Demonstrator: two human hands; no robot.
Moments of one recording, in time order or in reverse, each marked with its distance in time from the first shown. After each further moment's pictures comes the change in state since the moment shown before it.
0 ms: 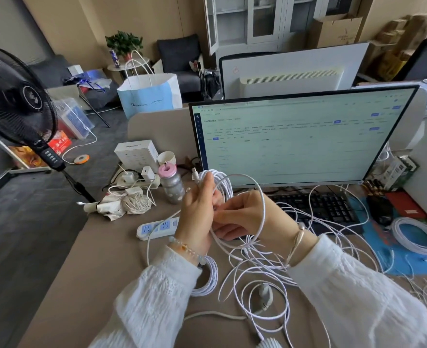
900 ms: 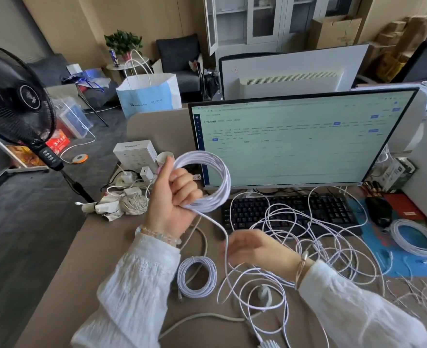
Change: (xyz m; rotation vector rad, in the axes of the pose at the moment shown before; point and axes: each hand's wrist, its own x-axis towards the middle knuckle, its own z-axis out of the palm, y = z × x) left_hand 0.026 0.037 -0.032 -0.721 -0.255 -0.280; right_hand 0.015 0.094 -0.026 -0.094 -0.222 -0.064
